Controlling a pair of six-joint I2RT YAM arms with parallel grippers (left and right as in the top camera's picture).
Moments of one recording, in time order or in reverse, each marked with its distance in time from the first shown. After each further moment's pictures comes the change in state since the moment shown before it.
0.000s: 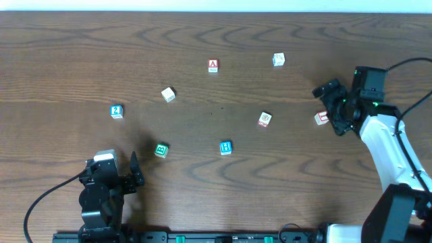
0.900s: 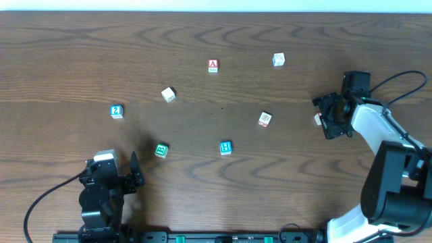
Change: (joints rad) left arm 0.000 0.000 0.000 0.000 0.000 0.000; right arm -0.014 0.229 0.000 0.064 0.060 0.170
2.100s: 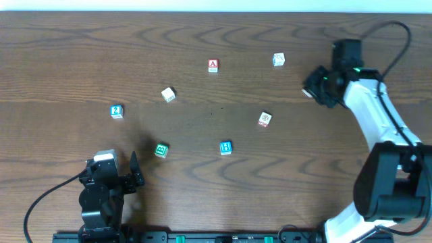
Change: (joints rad) left arm 0.000 0.000 0.000 0.000 0.000 0.000; right arm 0.179 0.032 0.338 -0.203 -0.024 -0.400
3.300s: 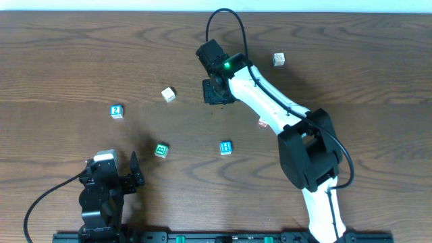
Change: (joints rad) left arm 0.000 0.000 0.000 0.000 0.000 0.000; right arm 0.581 0.419 0.500 -0.260 0.137 -0.187
